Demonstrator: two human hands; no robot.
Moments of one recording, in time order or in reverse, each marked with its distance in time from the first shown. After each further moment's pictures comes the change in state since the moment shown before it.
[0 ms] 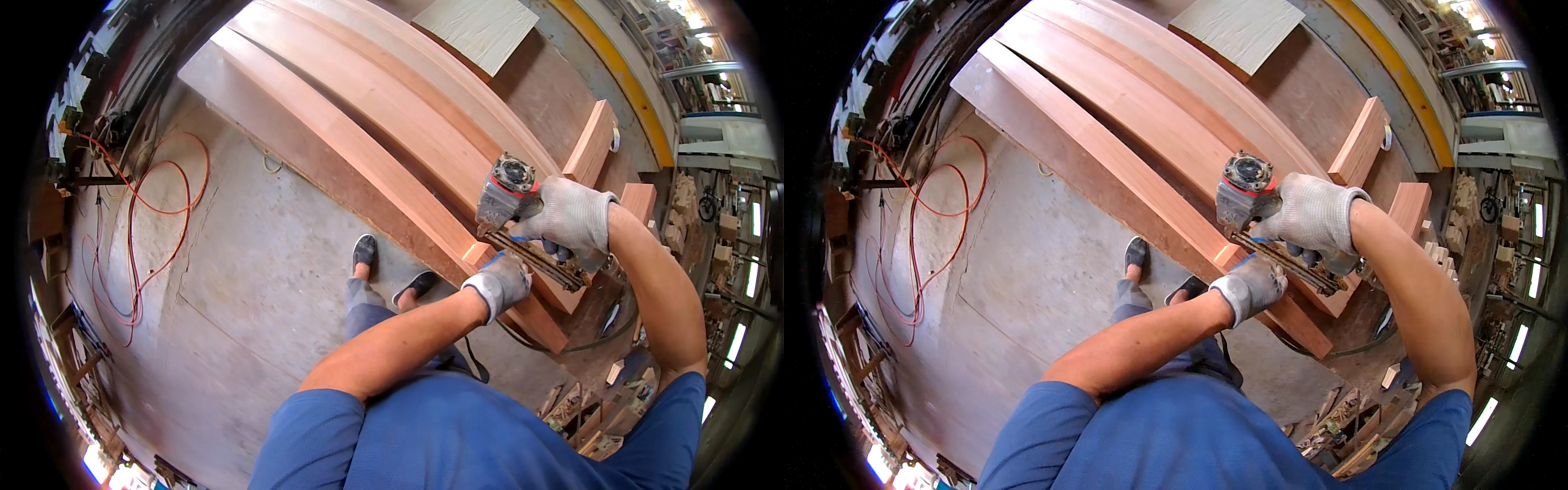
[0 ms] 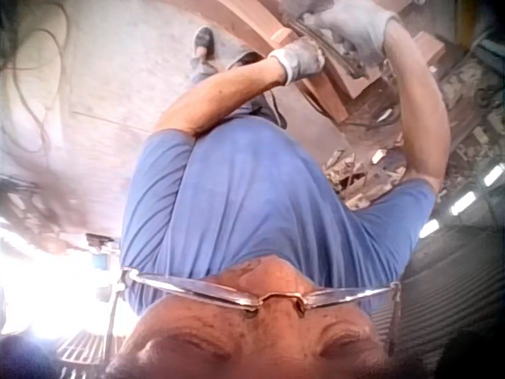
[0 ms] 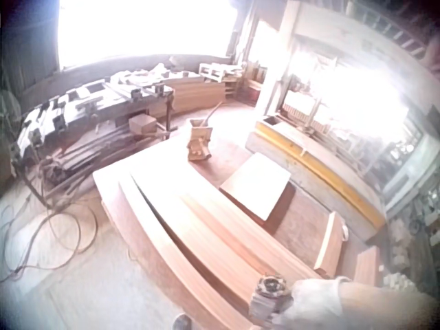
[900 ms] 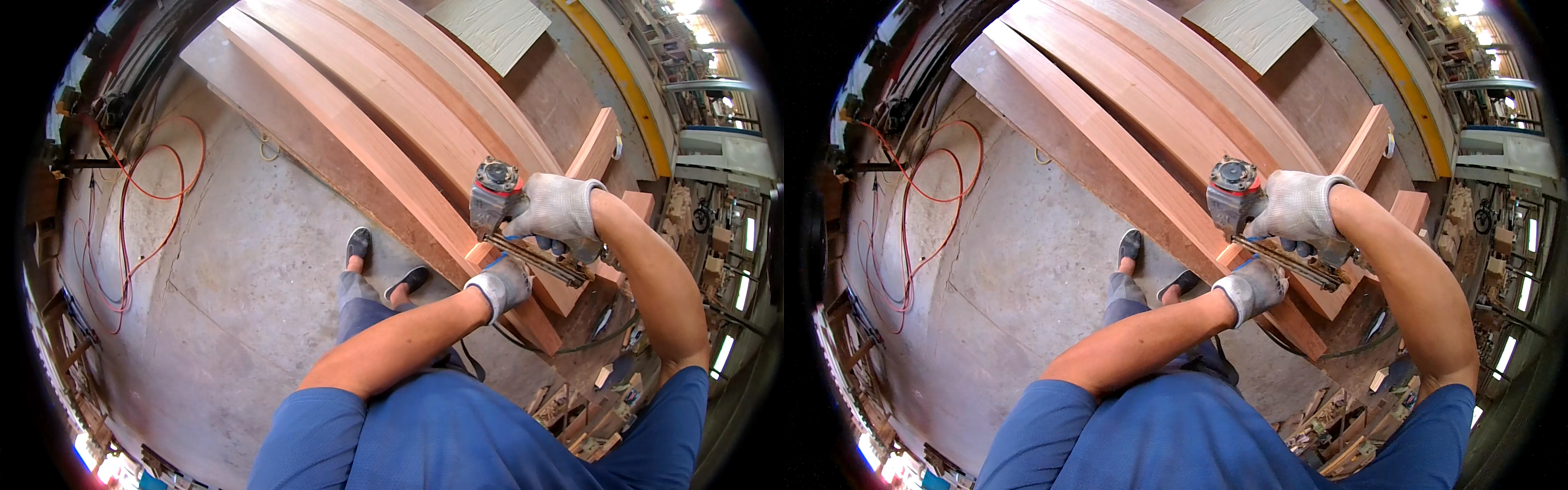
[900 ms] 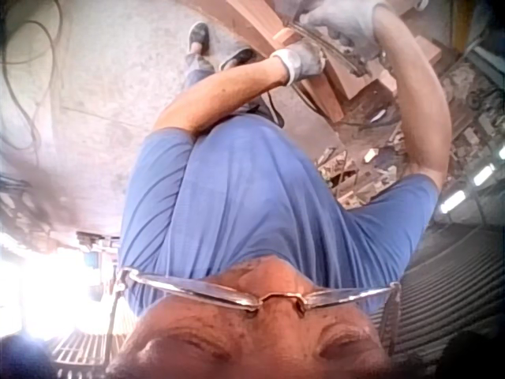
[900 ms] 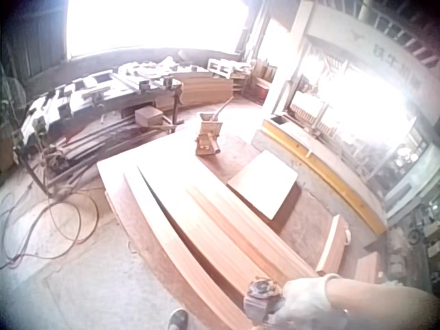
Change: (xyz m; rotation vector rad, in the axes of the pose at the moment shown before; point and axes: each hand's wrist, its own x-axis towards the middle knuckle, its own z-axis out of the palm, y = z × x) left_hand -0.002 0.008 0.005 -0.101 0.199 -0.022; right_hand 0.032 0.002 -0.008 -0.211 -0.137 -0.226
